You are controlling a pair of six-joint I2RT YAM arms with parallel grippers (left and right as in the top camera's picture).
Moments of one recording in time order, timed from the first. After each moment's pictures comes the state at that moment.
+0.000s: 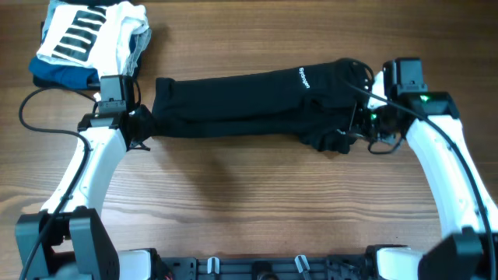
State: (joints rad) left arm 0.07 1.53 0.96 -0.61 -0.08 -0.53; right arm 0.02 1.48 1.17 -0.99 -0.22 0.29
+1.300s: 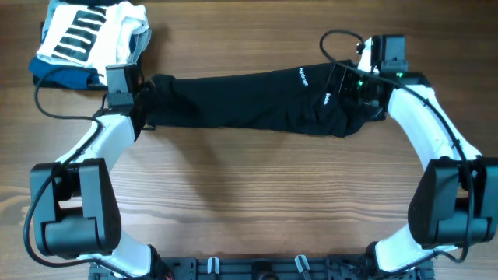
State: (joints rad) left arm 0.07 1.76 0.96 -0.09 -0.01 -0.43; right arm 0.02 1.77 1.27 -0.56 -0.19 0.26
